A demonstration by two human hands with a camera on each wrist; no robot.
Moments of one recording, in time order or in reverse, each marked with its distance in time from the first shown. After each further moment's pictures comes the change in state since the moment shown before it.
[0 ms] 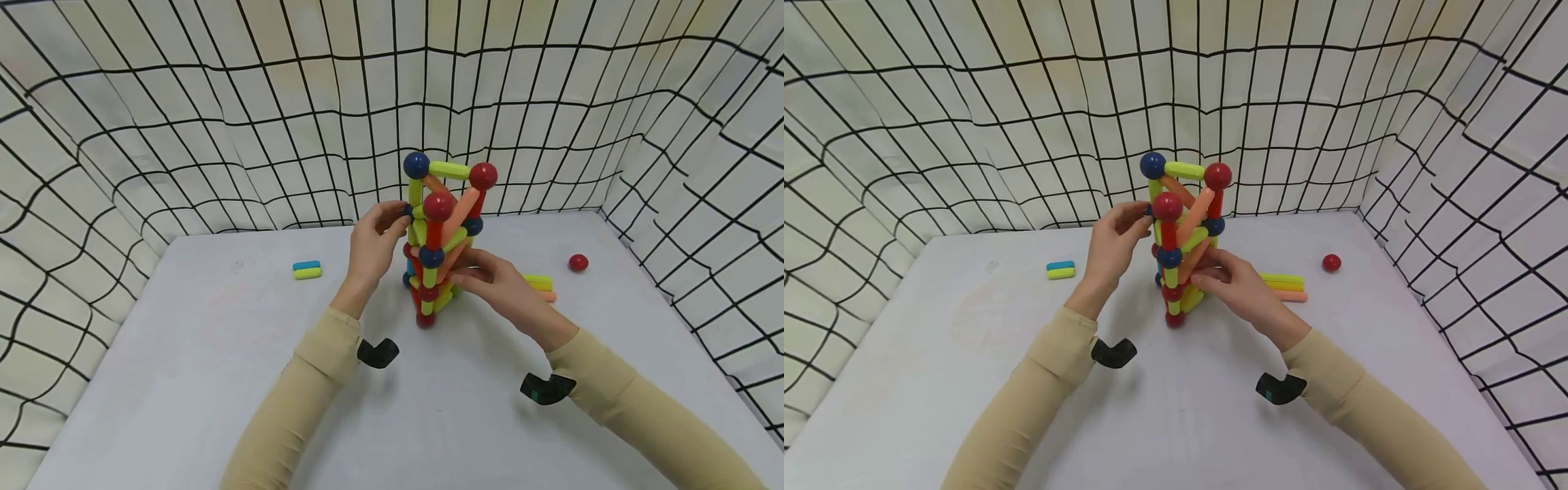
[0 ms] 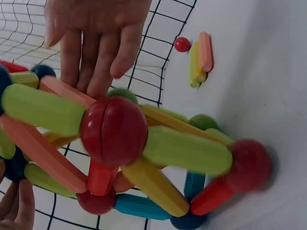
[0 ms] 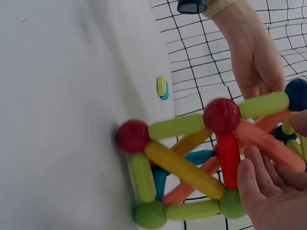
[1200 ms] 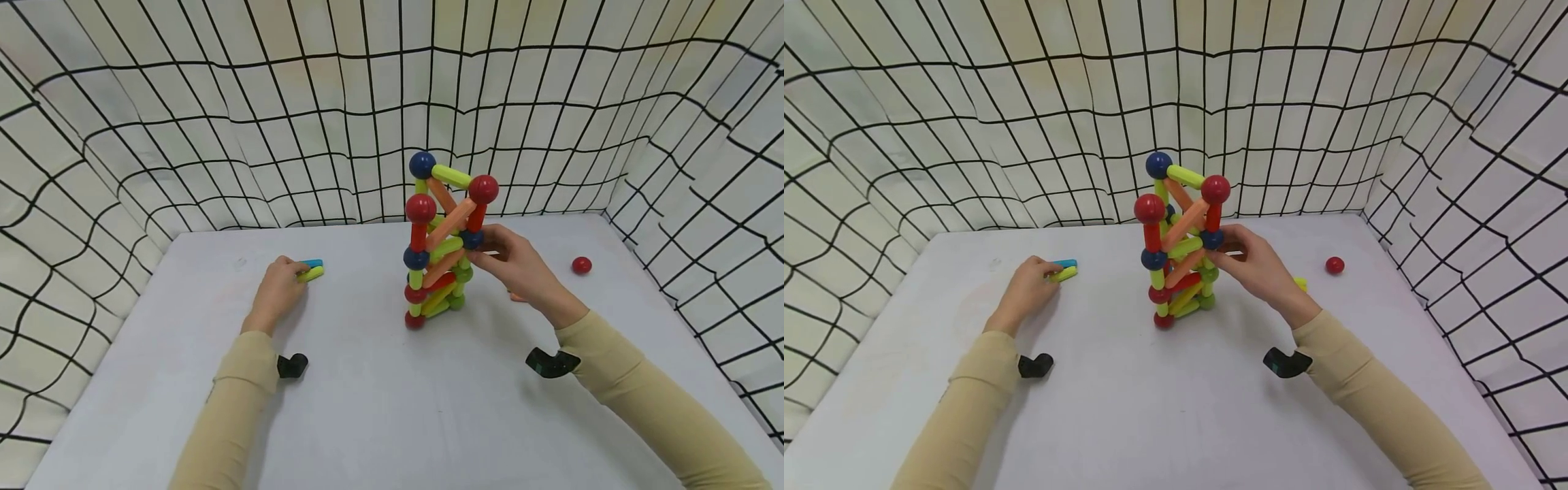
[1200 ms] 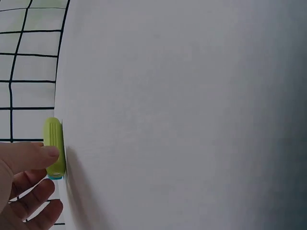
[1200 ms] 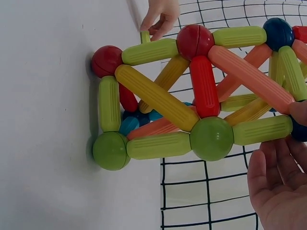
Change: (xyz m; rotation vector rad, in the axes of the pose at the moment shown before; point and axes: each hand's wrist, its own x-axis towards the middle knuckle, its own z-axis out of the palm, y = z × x) left_hand -0.030 -0.109 -0.152 0.868 -0.199 -0.176; right_hand 0.015 -0.007 -0.026 -0.202 0.126 -0.210
